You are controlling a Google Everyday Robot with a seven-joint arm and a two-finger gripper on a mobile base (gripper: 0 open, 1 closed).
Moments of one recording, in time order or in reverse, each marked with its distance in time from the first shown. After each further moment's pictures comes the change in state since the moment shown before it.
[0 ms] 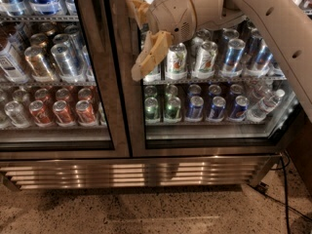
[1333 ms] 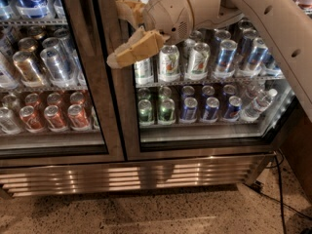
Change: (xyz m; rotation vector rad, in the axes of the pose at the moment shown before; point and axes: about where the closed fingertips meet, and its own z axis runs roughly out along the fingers) arm 0.000 0.000 0.000 0.000 0.000 0.000
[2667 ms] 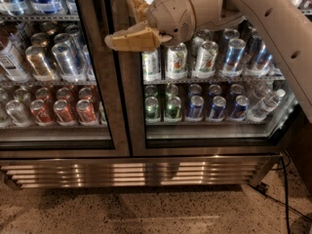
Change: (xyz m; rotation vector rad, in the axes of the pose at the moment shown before) arm 0.000 0.000 0.001 0.000 0.000 0.000
